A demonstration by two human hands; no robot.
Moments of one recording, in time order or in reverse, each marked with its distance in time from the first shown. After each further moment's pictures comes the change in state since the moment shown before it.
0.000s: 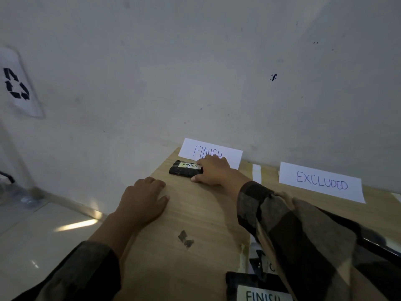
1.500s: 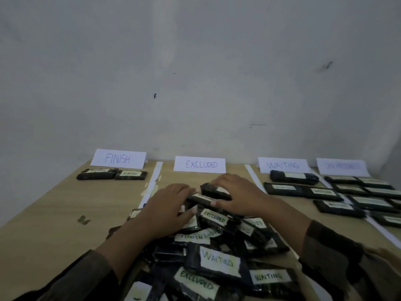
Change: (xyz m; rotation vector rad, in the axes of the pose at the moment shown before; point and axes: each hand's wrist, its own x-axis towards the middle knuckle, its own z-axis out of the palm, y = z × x) left_hand -0.139 0.282 -0.019 -0.105 0.060 0.726; right_hand -0.385 0.156 -0.078 0.050 0.157 0.129
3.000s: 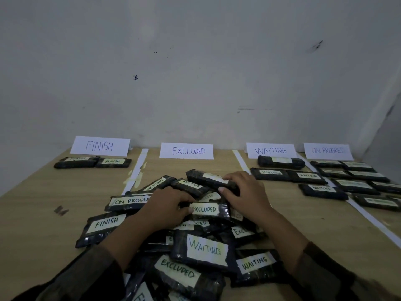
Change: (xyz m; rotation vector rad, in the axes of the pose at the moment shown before) left_hand 0.018 0.023 0.032 -0.154 -0.158 -0.075; right_hand -0.041 0.039 0.044 0.184 0.339 0.314
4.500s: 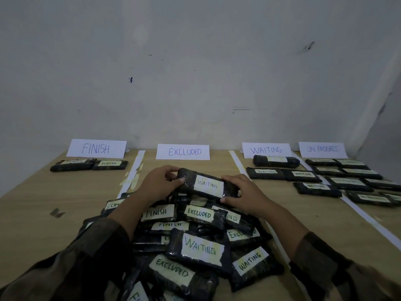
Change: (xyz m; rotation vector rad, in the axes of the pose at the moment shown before) left_hand 0.036 -0.013 -0.012 -0.562 0.234 -0.309; right_hand 0.007 0.024 -0.006 0.263 -0.277 0.046
